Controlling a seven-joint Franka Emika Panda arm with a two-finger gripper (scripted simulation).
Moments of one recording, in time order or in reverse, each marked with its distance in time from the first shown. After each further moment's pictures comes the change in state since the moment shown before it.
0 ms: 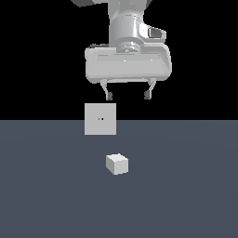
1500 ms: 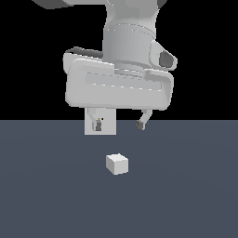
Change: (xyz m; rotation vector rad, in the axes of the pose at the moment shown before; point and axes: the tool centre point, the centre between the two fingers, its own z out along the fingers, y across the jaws) arm -0.043 -0.022 0.070 0.079 0.309 -0.346
